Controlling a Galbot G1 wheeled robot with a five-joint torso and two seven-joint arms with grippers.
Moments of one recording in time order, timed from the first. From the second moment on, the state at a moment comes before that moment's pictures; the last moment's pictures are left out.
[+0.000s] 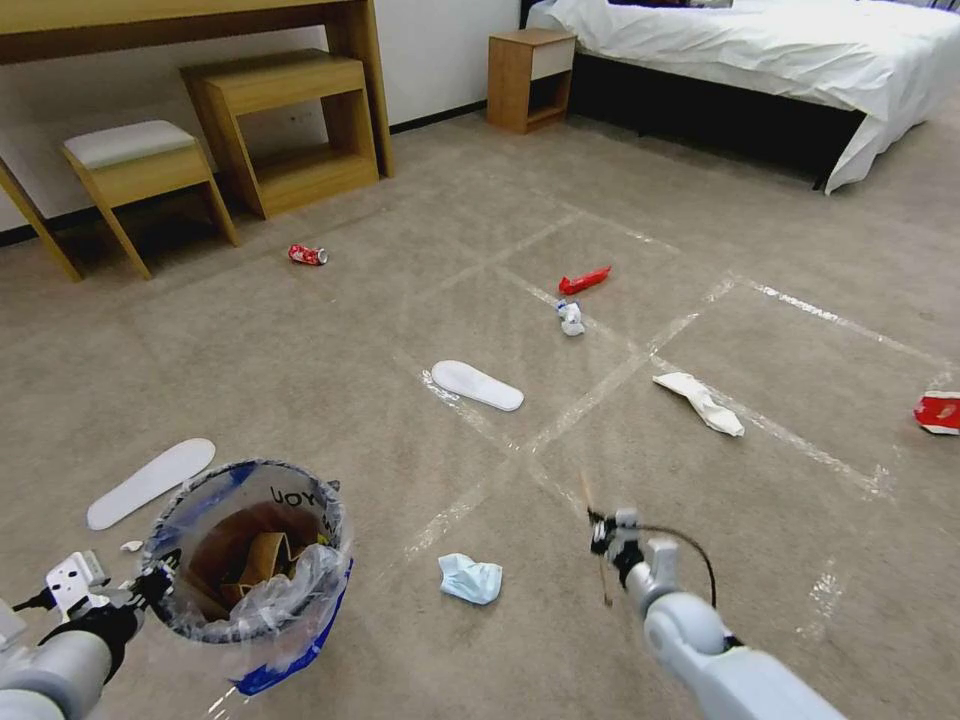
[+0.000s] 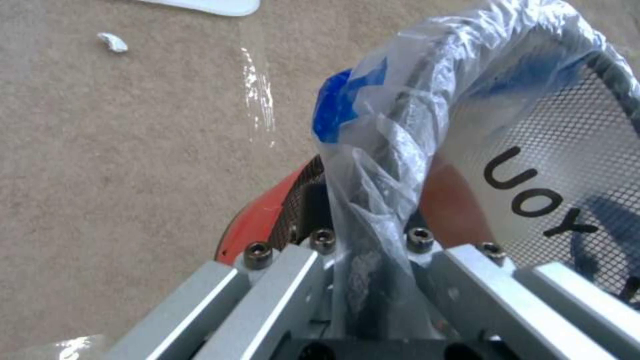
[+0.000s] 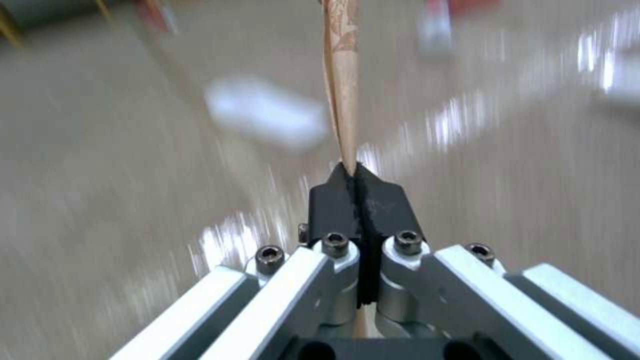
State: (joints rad) left arm 1.73 -1.35 -1.09 -2.34 -1.20 0.71 -0.48; right arm -1.06 1.00 0.07 1.48 0.70 0.14 0.07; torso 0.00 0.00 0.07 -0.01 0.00
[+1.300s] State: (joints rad) left arm 1.72 -1.41 -1.07 -2.35 -1.21 0.72 -0.47; right arm -0.53 1.01 -0.40 1.78 0.87 0.32 -0.45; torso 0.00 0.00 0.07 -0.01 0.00
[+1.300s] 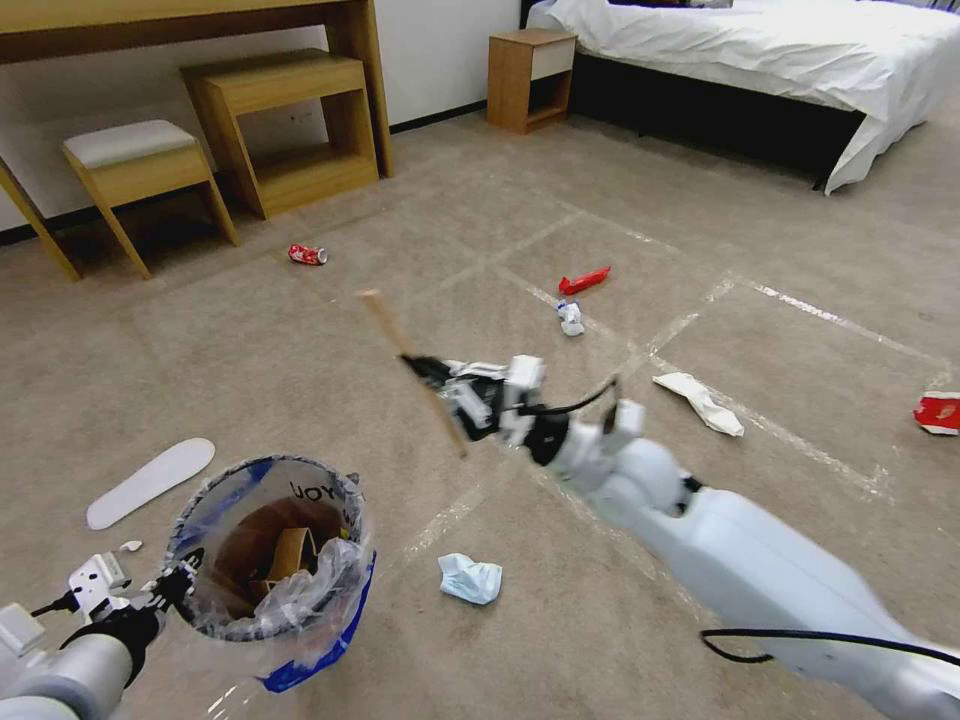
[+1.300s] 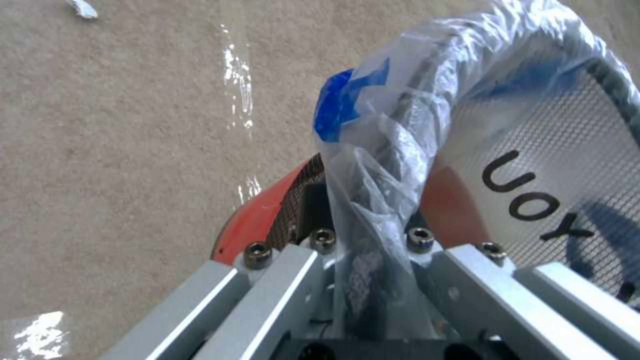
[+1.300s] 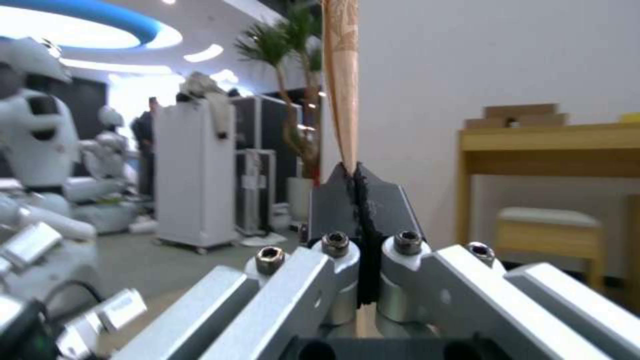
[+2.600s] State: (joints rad) left arm 1.72 -1.42 -1.07 -2.35 -1.21 0.73 -0.47; right arm -0.47 1.40 -0.71 1.47 0.79 0.36 -0.45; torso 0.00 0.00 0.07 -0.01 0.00
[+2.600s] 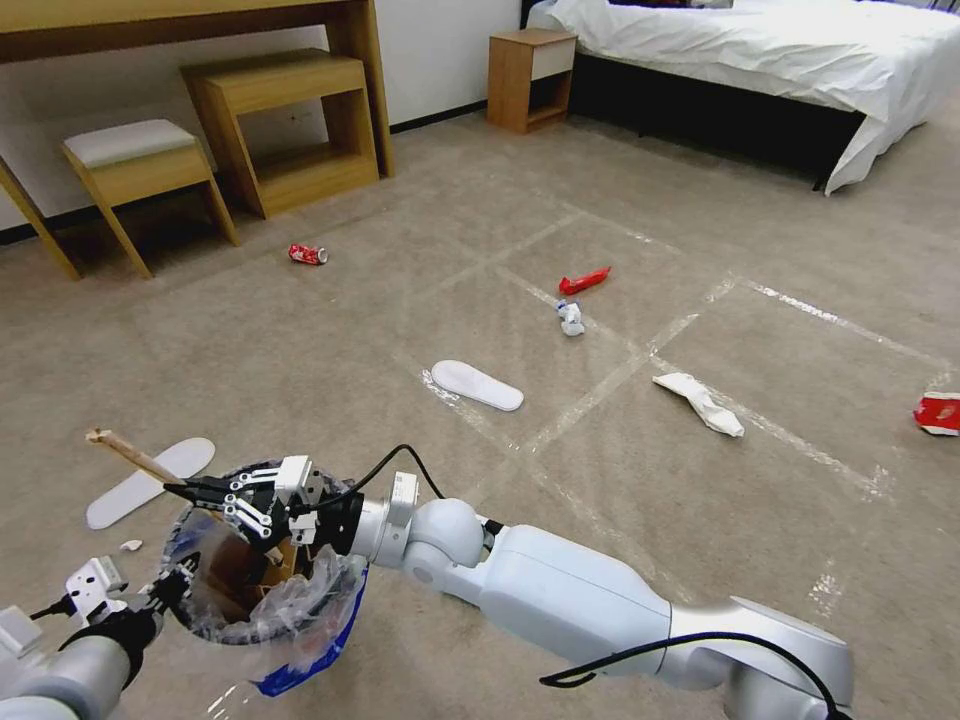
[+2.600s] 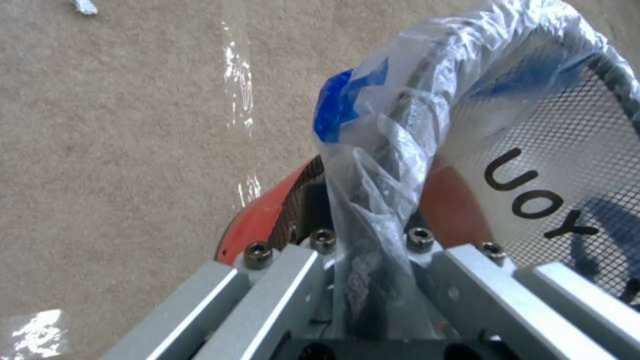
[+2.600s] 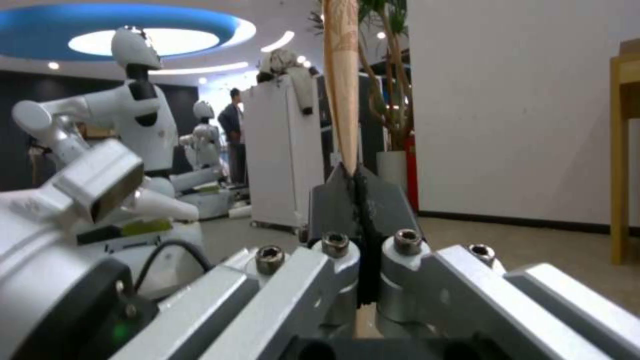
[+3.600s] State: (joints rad) left arm 1.73 -1.42 -1.08 -2.36 -1.21 0.73 -0.47; right arm -0.49 1.38 -0.70 1.47 0.79 0.36 -0.49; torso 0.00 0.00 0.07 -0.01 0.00
